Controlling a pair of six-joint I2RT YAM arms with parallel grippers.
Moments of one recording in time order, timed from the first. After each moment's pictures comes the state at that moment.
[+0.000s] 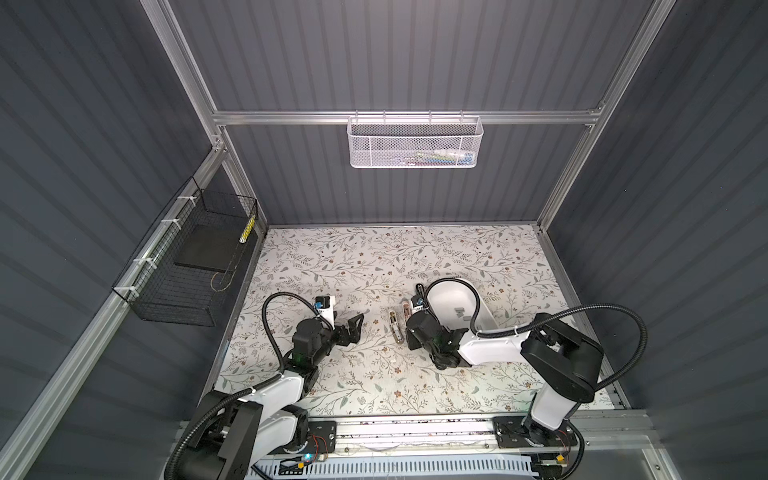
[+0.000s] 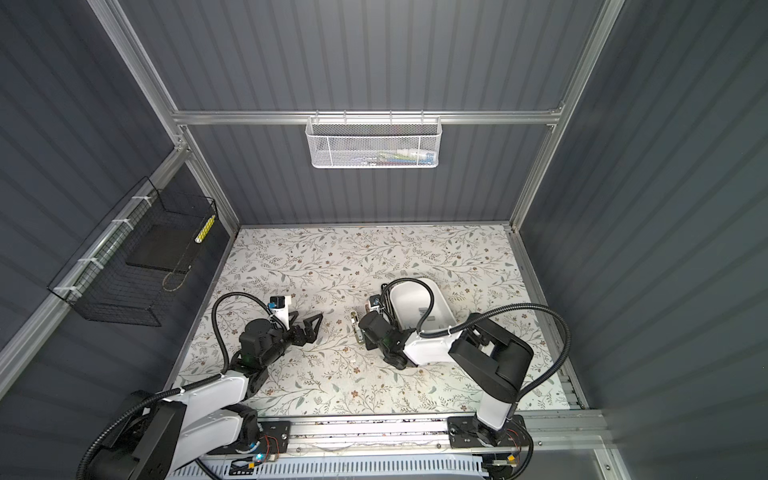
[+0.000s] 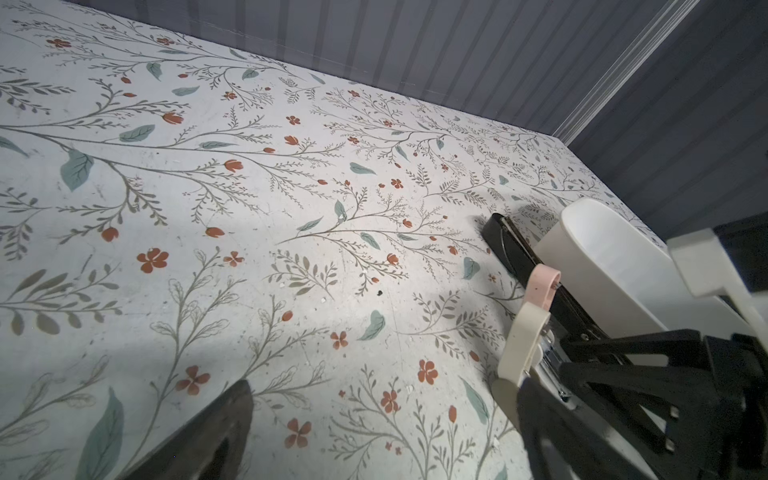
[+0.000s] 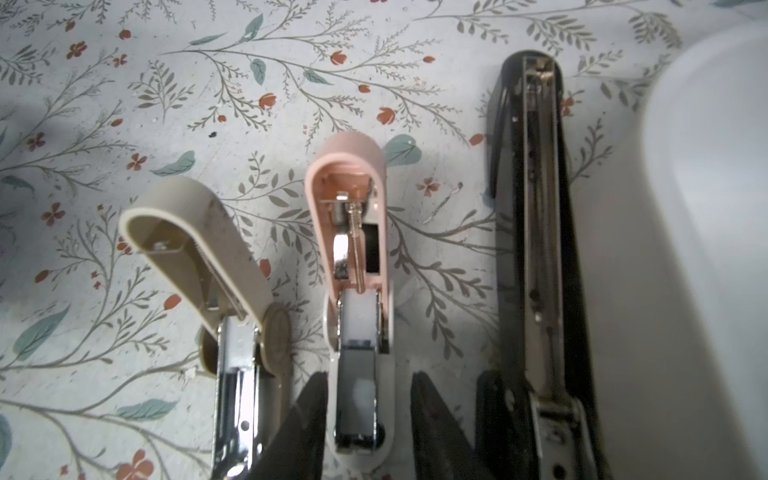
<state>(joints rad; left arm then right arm) -0.32 1.14 0.15 0.65 0.20 -0.31 0.97 1.71 0.76 0.16 0.39 0.51</state>
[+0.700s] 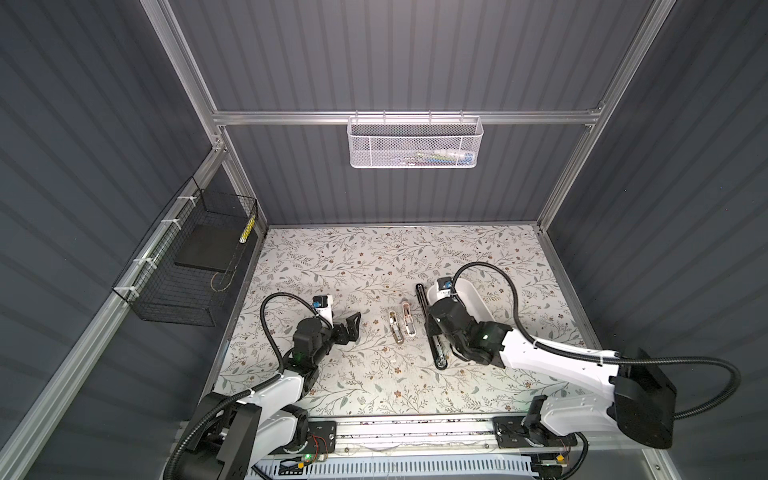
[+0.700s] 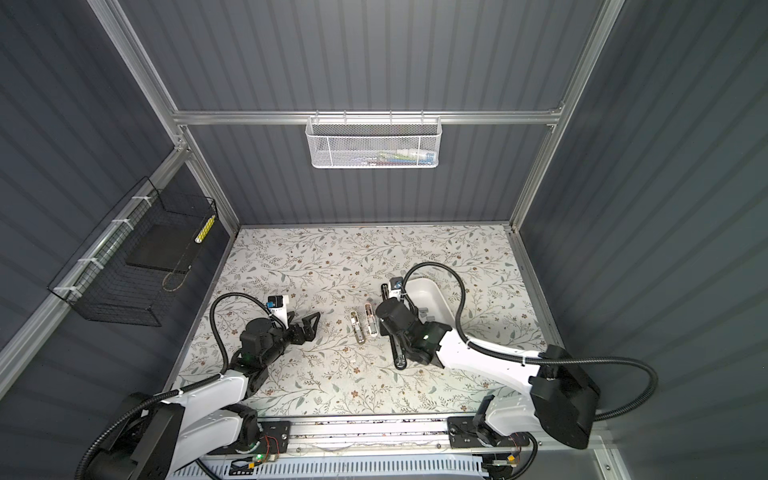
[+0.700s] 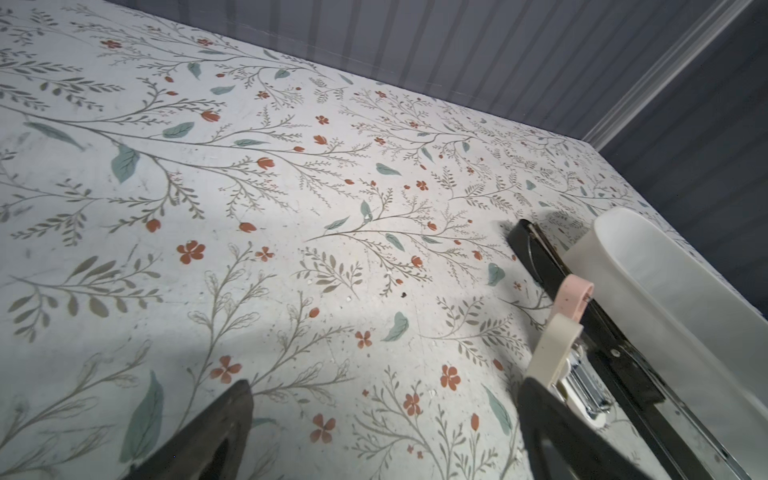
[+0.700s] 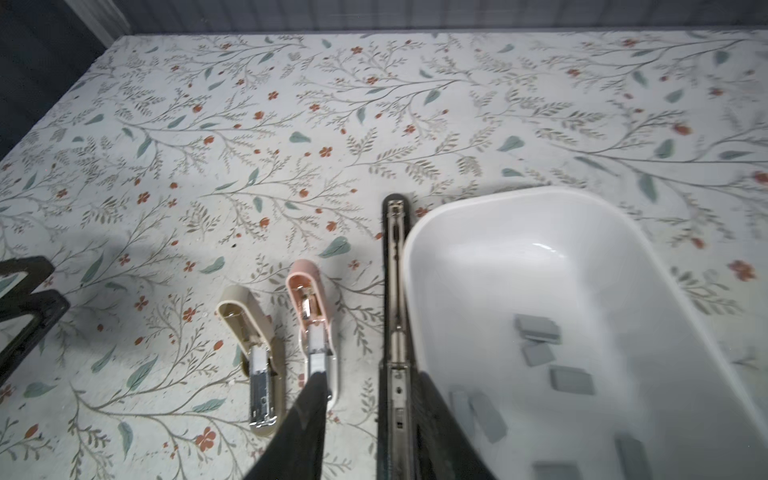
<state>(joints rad) -0.32 1.13 0.17 0.59 0.09 -0.33 0.90 1.29 0.83 -0.24 0.53 0.54</state>
